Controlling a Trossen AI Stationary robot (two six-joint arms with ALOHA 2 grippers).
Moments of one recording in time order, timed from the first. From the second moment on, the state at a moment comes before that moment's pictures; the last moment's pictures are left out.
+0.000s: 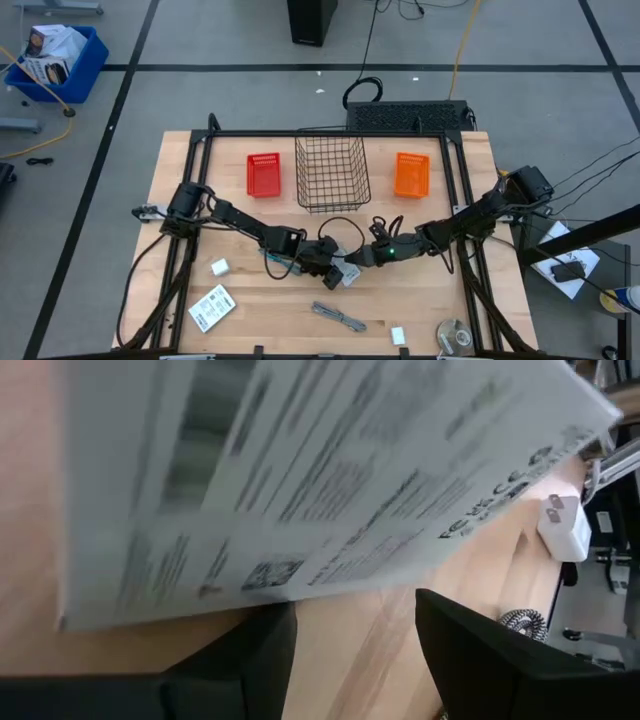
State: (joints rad) left arm -0.23 2.06 1.18 0.10 0.13 -1.08; right arm 0.37 1.54 0.49 0.64 0.22 1.50
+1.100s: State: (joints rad) left arm -0.23 2.06 1.18 0.16 0.01 -0.97; right arm 0.41 1.54 0.49 0.71 0.21 1.58
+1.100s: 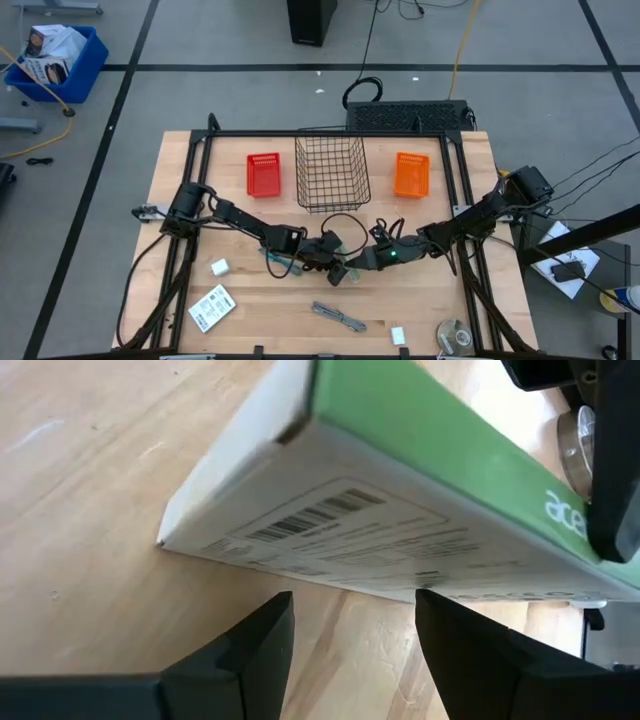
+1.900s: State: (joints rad) left arm -0.26 2.03 1.18 0.03 0.25 -1.01; right arm 0.41 1.54 0.49 0.71 0.21 1.58
